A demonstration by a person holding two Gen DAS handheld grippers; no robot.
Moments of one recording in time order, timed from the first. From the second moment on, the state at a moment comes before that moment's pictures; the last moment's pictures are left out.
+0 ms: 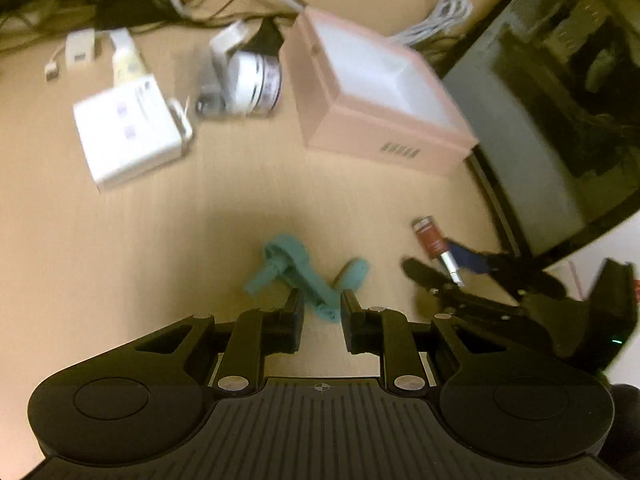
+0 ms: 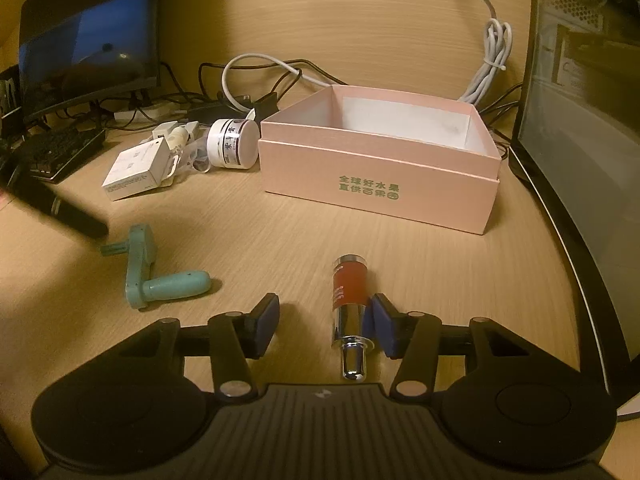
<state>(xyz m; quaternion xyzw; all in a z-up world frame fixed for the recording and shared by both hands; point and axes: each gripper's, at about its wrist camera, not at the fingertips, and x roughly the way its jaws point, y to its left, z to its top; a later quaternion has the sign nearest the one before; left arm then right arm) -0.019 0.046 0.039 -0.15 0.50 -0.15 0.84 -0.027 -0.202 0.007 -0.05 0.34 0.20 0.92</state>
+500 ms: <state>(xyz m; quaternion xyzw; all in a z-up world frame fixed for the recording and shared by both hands) 0.009 -0.014 0.015 0.05 0.40 -0.09 0.91 -0.027 -0.198 0.006 -0.04 0.34 0.18 0.92</state>
